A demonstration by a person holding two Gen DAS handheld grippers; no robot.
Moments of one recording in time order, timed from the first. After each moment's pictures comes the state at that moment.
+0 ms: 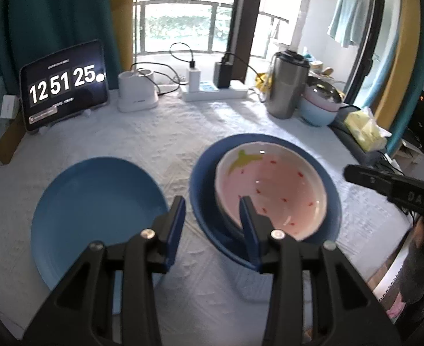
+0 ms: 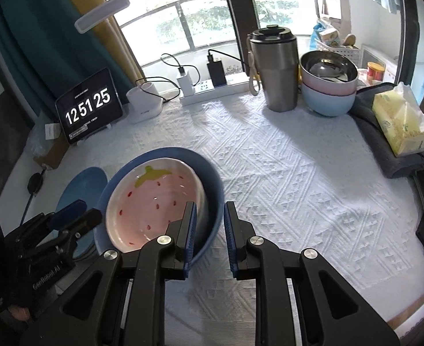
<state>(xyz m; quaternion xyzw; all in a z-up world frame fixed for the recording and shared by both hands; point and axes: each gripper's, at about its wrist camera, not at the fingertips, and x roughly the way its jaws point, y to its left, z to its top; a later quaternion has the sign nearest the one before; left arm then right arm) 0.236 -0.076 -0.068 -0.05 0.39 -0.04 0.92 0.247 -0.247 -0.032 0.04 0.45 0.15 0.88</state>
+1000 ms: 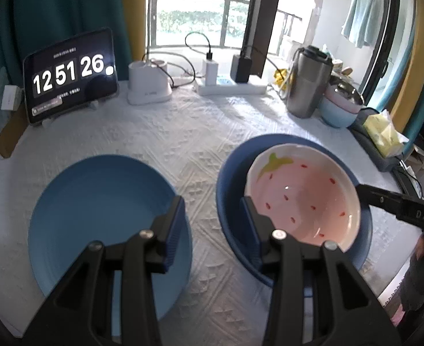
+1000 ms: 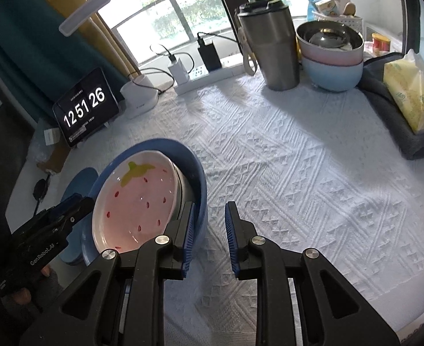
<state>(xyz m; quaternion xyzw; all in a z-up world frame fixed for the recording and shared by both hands) 0.261 -0.062 -0.089 -0.06 0.41 -0.01 0.91 0.267 -0.262 -0.065 0.08 0.48 0.17 0.86</state>
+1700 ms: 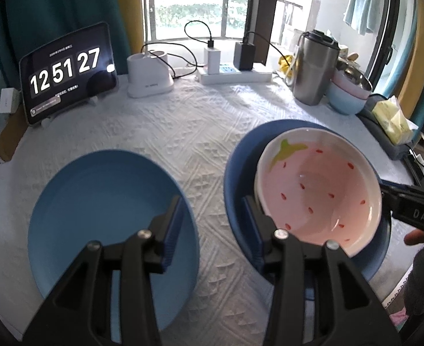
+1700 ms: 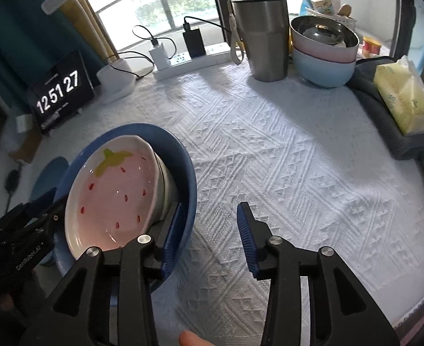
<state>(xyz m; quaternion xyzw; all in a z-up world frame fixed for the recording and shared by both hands) 0.269 -0.065 -0.100 -0.03 0.42 0.00 0.91 0.272 -0.242 -0.079 0.03 0.50 0.10 0.86</state>
